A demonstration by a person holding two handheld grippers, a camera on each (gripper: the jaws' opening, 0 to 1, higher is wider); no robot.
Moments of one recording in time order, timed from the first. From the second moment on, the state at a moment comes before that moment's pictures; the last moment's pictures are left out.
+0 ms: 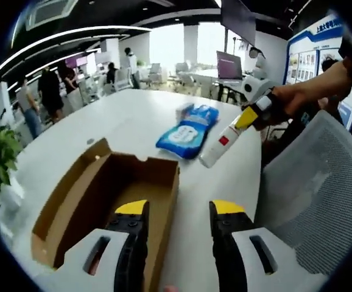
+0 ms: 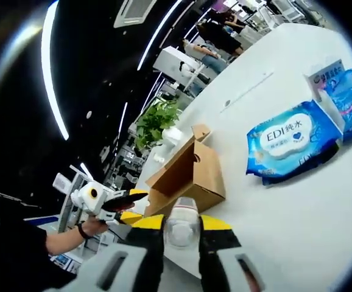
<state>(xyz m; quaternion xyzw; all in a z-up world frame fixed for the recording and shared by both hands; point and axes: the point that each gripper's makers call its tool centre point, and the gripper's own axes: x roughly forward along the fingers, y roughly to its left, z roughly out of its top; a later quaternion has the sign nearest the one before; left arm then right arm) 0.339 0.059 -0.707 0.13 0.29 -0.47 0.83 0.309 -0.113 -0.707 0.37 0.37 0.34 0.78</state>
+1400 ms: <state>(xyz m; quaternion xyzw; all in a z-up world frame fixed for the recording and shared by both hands) 0.339 0.127 -0.709 0.07 0.31 -0.34 0.88 0.371 -0.161 -0.694 0.29 0.37 0.36 0.81</state>
